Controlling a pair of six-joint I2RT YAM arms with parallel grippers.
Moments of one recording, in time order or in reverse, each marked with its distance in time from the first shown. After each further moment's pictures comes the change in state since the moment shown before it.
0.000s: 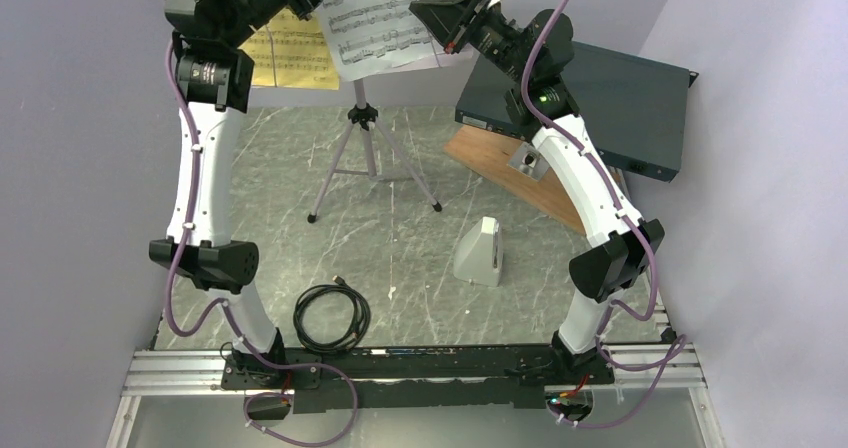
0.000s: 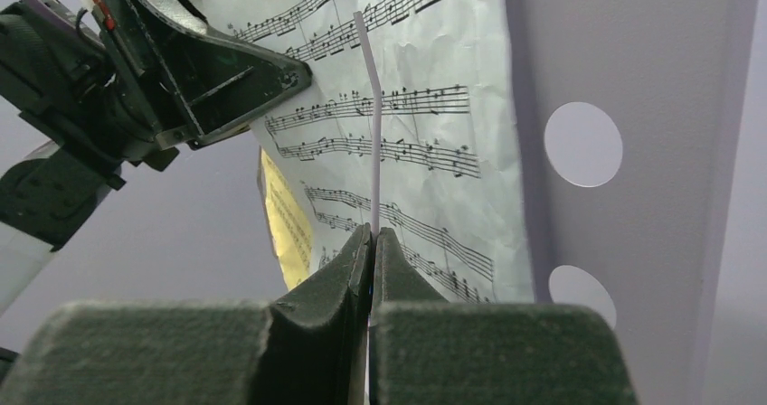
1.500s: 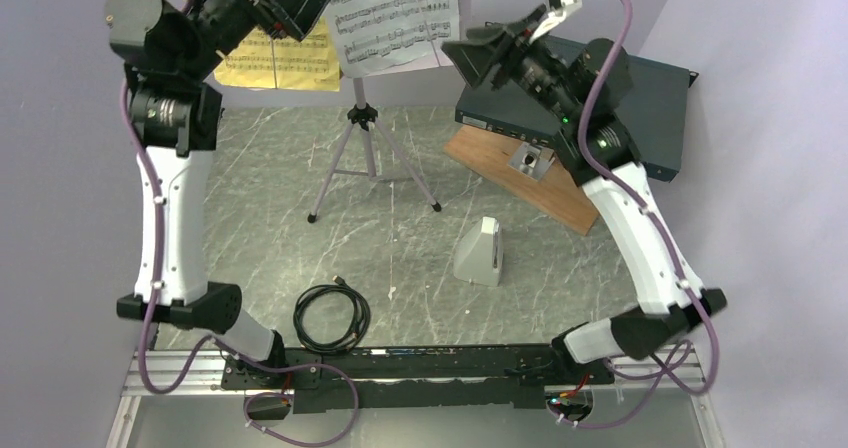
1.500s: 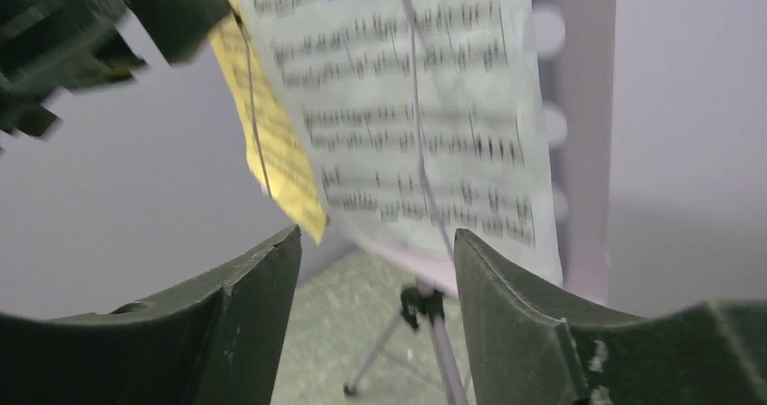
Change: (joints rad) left arm -0.002 -0.196 -0.103 -0.088 -0.059 -0.097; right arm -0.002 -0.304 -0.193 -0.253 0.130 -0.106
